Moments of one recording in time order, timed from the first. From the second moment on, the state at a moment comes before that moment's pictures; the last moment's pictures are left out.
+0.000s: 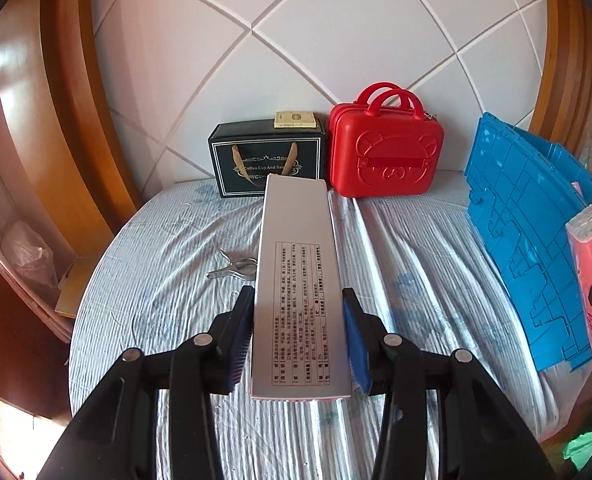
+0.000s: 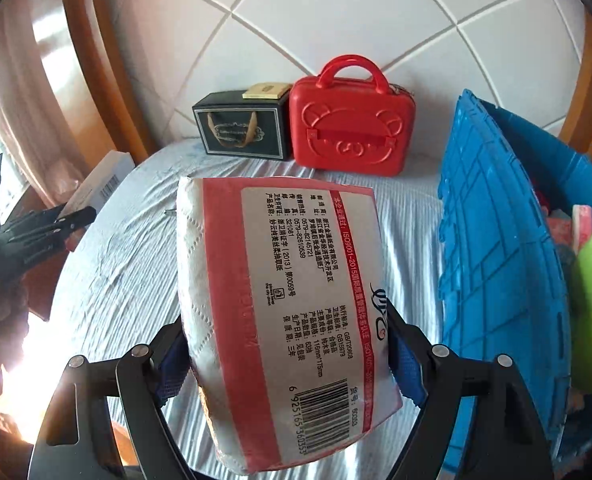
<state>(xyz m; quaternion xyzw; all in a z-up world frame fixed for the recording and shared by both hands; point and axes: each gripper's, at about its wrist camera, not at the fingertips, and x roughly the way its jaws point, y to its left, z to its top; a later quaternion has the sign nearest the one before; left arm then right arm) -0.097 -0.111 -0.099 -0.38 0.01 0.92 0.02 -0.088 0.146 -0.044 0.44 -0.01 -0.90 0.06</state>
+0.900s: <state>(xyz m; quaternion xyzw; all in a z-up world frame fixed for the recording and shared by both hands) -0.029 -0.034 0.000 -0.30 0.03 0.95 -0.01 -0.036 0.179 0.041 0.34 -0.01 -0.93 0.17</state>
